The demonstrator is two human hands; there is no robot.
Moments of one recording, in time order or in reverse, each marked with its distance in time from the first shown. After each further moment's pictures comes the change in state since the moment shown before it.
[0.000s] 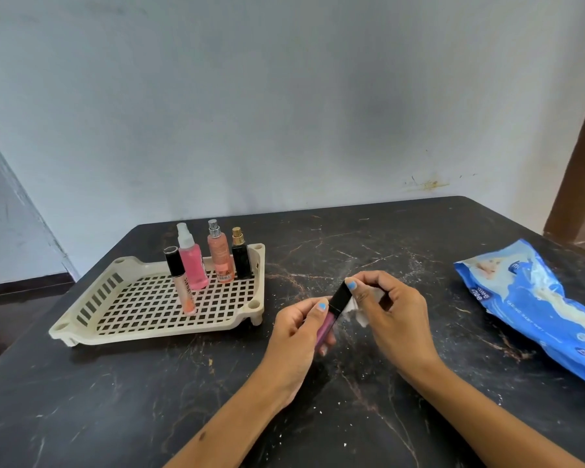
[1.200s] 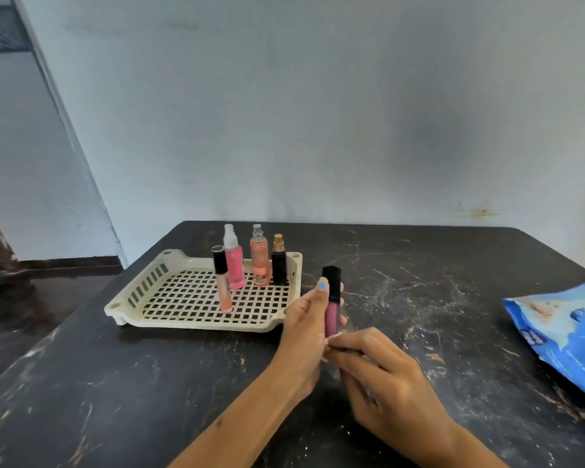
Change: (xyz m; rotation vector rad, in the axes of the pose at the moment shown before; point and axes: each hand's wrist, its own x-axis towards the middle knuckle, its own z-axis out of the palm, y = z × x) left_hand 0.011 0.016 -0.012 -0.263 0.256 -0.057; right_hand -0.028 -0.004 0.026 -0.255 -0.236 -0.822
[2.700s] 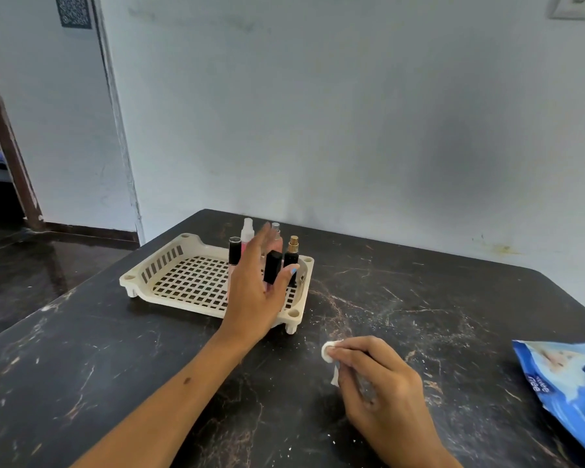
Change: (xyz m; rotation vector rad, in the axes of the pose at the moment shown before) left_hand 0.038 0.025 -0.065 0.701 0.252 0.769; right_hand 0.003 0.007 0.001 0.070 0.040 0.140
